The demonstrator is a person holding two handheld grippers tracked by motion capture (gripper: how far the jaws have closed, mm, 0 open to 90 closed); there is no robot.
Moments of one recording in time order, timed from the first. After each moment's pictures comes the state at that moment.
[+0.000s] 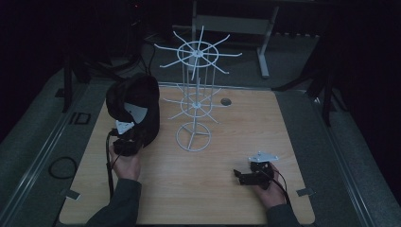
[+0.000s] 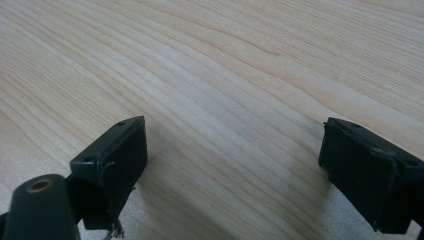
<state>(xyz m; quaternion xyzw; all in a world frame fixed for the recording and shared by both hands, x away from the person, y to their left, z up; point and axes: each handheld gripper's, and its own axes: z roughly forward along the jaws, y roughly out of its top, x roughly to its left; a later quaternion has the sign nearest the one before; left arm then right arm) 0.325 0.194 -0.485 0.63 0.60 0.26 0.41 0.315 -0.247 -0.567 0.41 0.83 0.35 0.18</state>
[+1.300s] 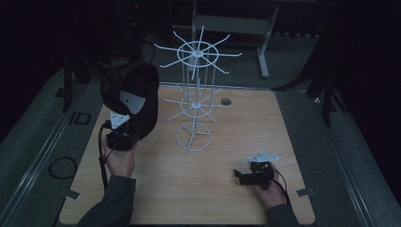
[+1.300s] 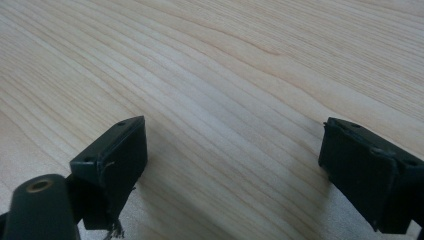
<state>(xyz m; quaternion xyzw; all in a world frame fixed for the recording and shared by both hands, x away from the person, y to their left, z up) 0.317 0.199 -0.443 0.64 0.57 0.29 0.43 0.315 -0.247 -0.567 0.41 0.83 0.35 0.18</state>
